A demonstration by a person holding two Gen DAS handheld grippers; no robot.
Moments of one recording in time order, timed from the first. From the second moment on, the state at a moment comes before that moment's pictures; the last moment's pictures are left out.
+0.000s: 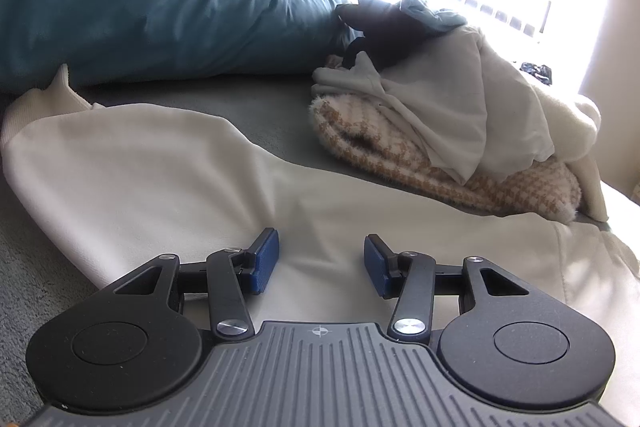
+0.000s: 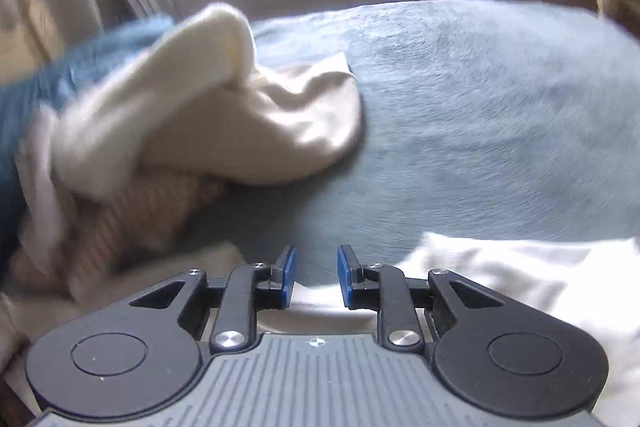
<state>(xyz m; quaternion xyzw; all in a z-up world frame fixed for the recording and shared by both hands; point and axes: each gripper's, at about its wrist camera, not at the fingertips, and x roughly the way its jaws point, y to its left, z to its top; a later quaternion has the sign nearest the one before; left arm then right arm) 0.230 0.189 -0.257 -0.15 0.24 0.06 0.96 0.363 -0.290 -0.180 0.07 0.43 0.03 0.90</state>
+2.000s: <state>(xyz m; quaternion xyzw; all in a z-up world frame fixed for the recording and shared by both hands) 0.234 0.178 -0.258 -0.11 0.25 0.08 0.96 0.397 -0.395 -0.233 0.25 0.44 -0.08 0.86</state>
